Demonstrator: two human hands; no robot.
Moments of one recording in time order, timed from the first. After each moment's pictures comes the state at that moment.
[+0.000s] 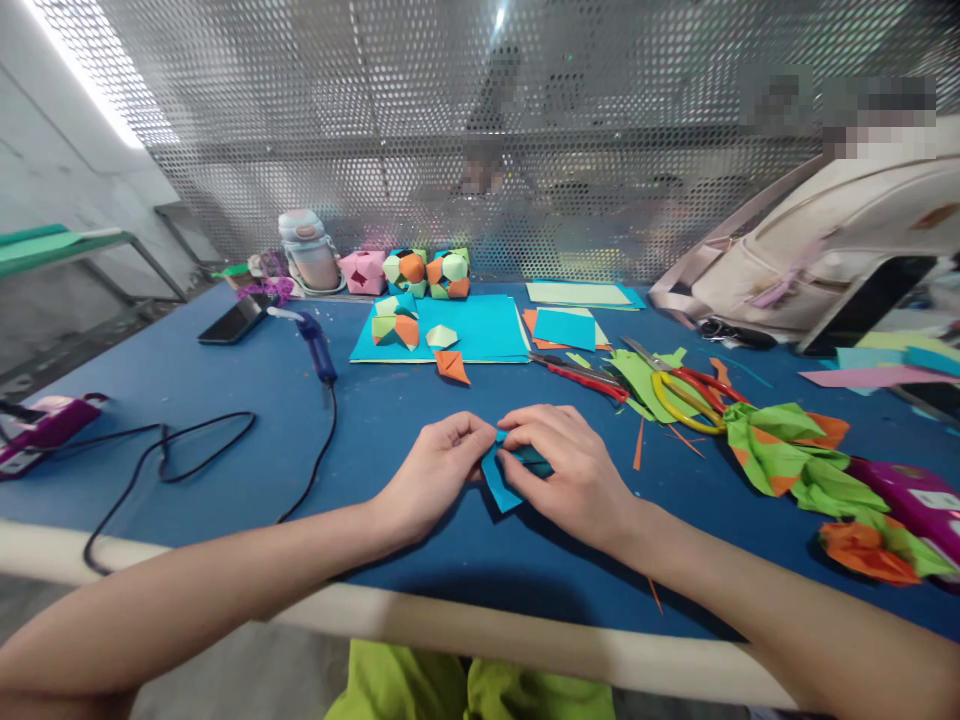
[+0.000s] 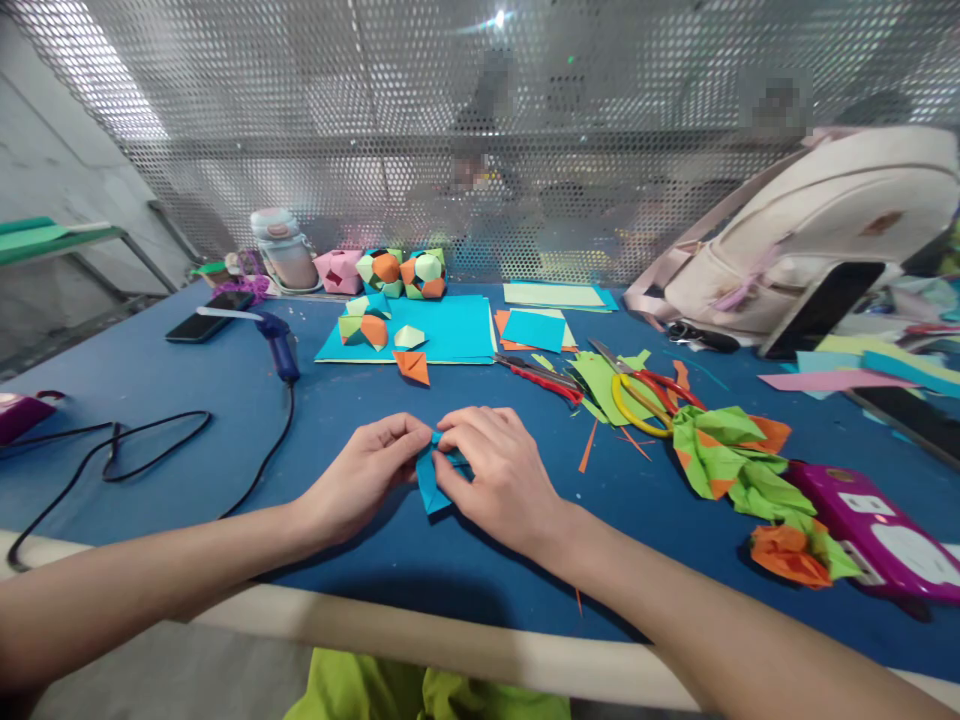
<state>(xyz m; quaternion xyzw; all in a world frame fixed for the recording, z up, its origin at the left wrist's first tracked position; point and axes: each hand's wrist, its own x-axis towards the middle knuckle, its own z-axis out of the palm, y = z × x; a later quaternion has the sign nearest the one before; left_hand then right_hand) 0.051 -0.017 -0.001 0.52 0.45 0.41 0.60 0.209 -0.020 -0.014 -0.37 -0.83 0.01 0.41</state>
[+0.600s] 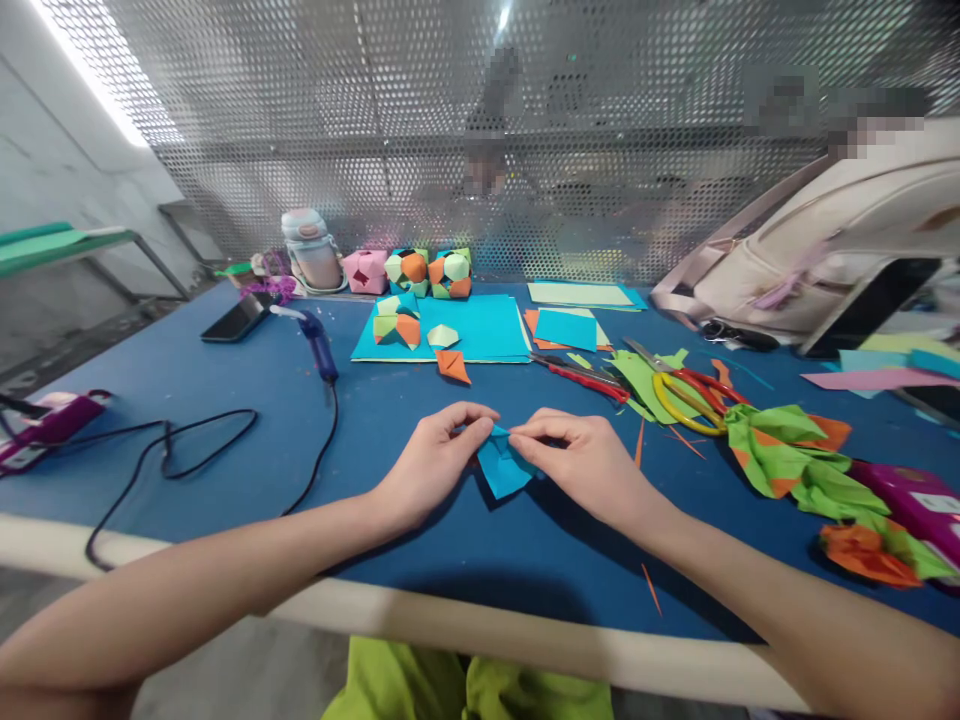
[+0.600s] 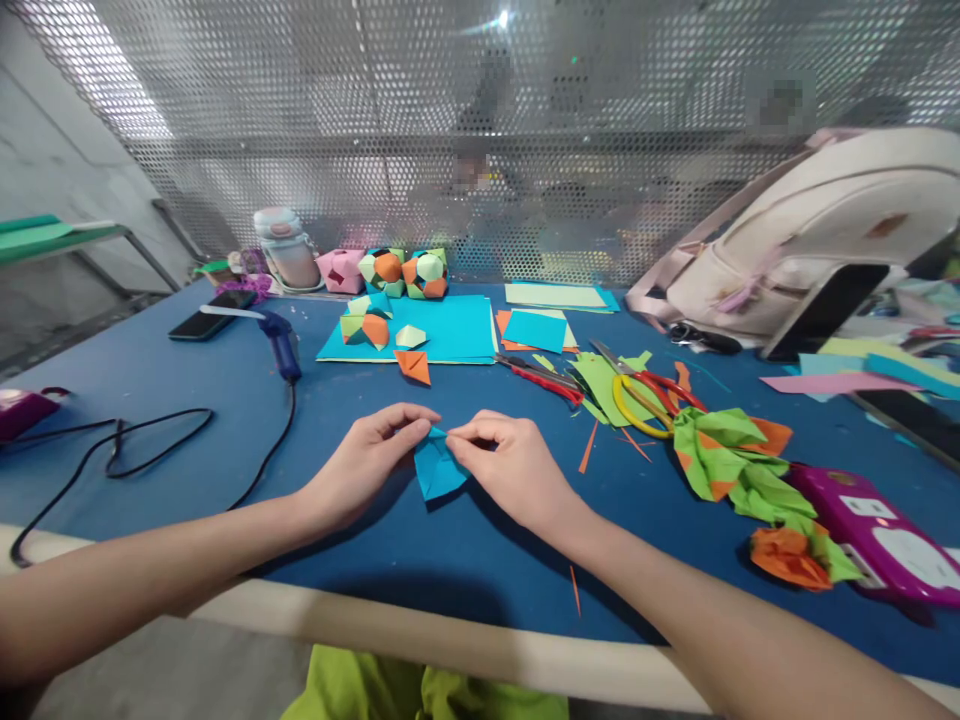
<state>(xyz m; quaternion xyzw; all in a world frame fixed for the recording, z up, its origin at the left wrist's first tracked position) 0.047 -0.009 -0.003 0.59 0.46 0.42 0.52 0.215 -0.016 -0.002 -0.47 -0.71 0.32 0.40</state>
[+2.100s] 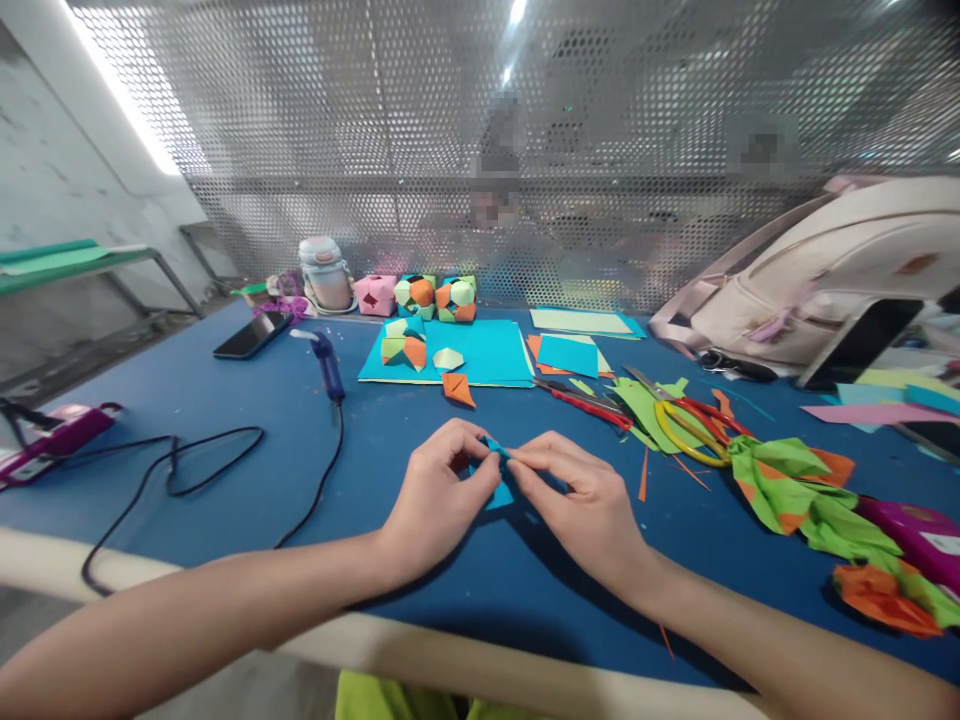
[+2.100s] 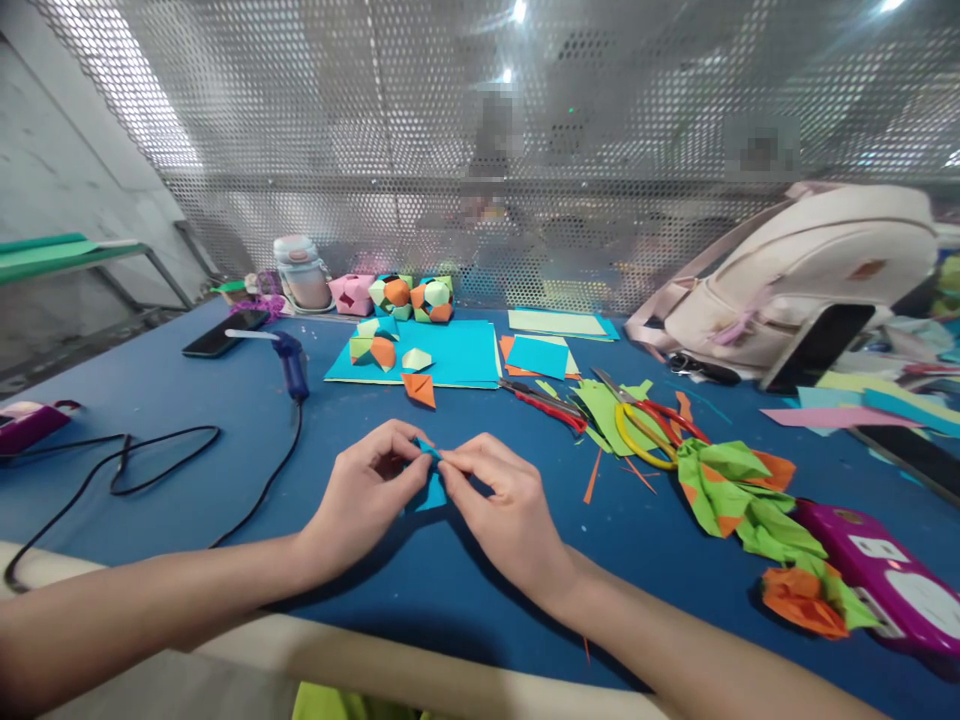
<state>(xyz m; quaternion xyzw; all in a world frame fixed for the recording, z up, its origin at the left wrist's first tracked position) 0.048 -0.023 0.002 0.67 0.45 0.48 0.33 0.200 -0.028 -0.006 -0.38 -0.74 0.20 0.51</state>
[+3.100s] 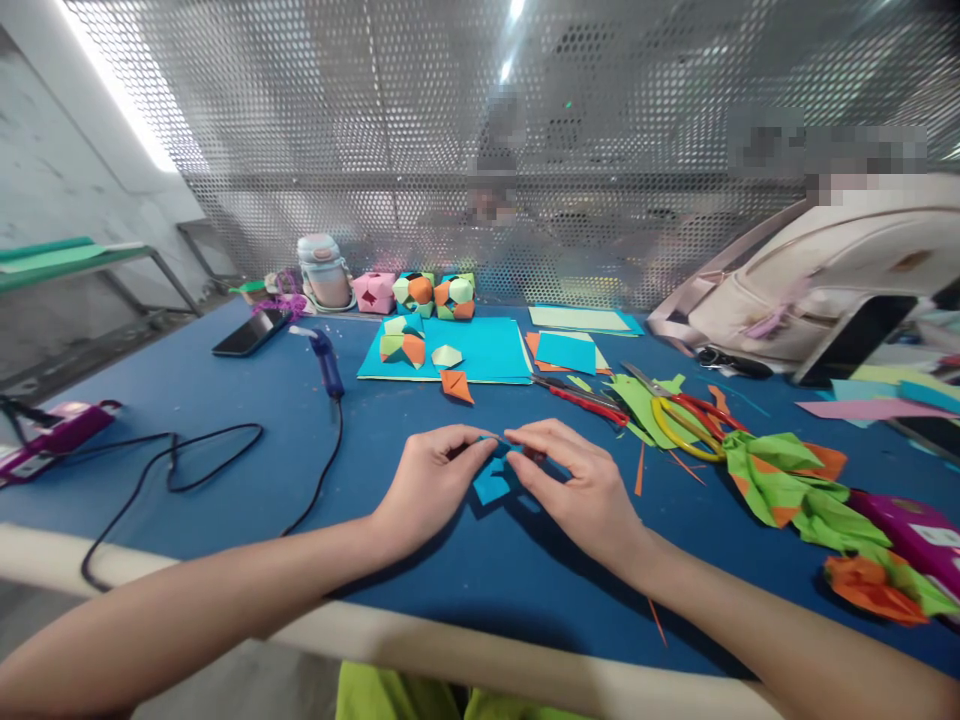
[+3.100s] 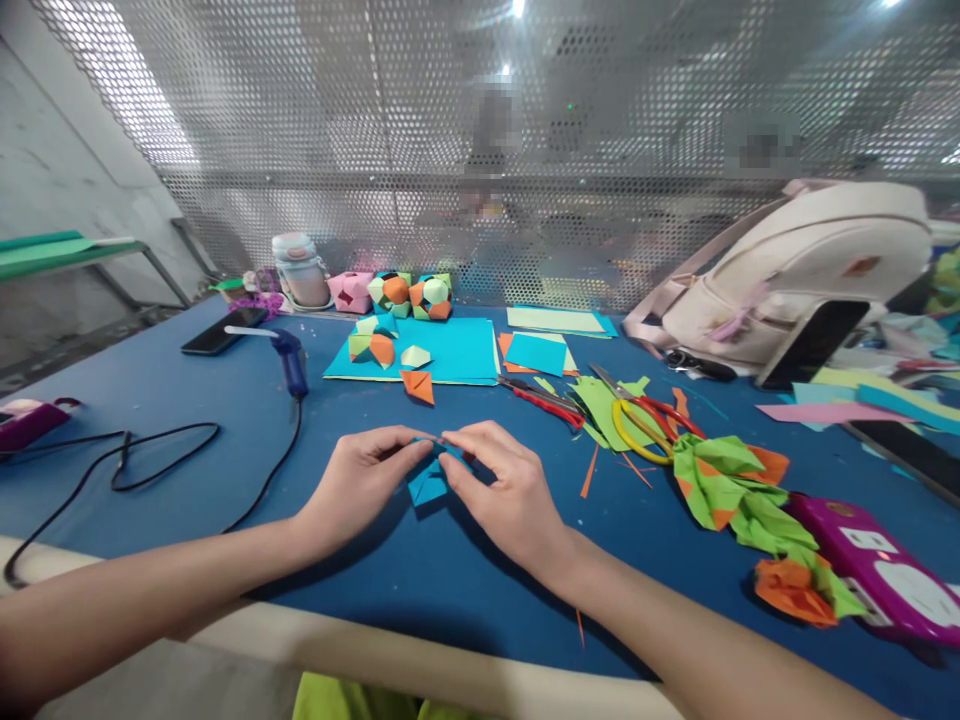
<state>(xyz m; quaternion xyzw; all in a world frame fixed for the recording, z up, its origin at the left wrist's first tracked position) 0.043 -0.015 0.004 0.66 0.48 0.43 0.37 0.206 -0.020 -0.010 -0.39 -0.76 0.16 0.50</state>
